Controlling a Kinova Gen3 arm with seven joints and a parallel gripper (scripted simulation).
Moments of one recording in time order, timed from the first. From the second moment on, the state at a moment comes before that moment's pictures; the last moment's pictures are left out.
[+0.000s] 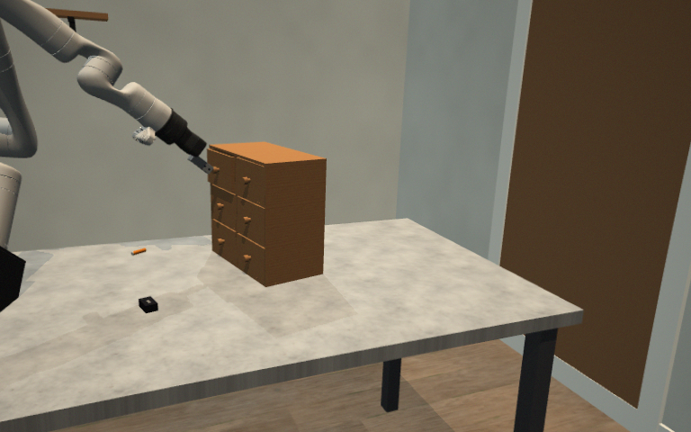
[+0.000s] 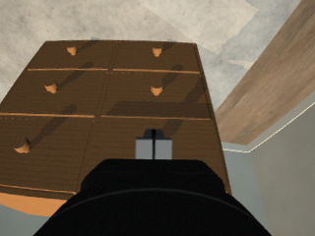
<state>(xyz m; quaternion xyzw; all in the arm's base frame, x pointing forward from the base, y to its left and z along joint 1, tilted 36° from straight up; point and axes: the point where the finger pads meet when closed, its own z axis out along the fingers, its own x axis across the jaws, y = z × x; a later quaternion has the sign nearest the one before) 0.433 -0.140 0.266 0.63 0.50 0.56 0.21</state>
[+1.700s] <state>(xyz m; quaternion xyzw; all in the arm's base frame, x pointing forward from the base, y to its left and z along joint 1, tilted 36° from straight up) 0.441 -0.139 0.268 0.62 0.50 0.56 0.21</state>
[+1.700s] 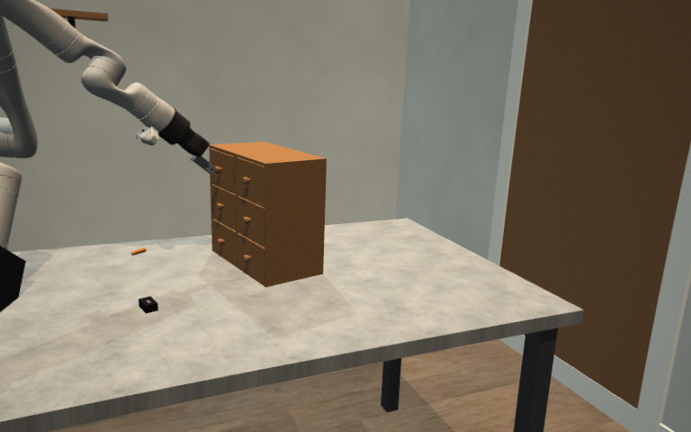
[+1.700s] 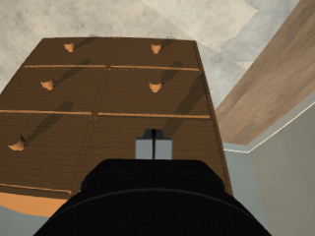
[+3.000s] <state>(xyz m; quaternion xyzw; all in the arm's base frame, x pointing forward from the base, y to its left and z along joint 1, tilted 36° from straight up) 0.397 -0.137 0.253 0.63 0.49 0.56 0.21</state>
